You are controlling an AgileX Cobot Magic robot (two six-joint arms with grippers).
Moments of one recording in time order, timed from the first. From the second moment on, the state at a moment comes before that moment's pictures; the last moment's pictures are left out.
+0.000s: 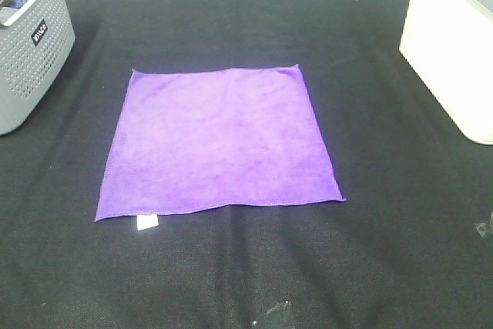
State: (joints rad) left arm 0.05 0.00 -0.52 -0.06 1.09 0.03; right arm -0.02 0.00 -0.45 0.09 1.10 -0.09
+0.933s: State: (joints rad) left arm 0.05 0.00 -0.52 -0.05 1.09 0.03; right arm -0.02 0.00 -0.45 0.09 1.10 -0.09
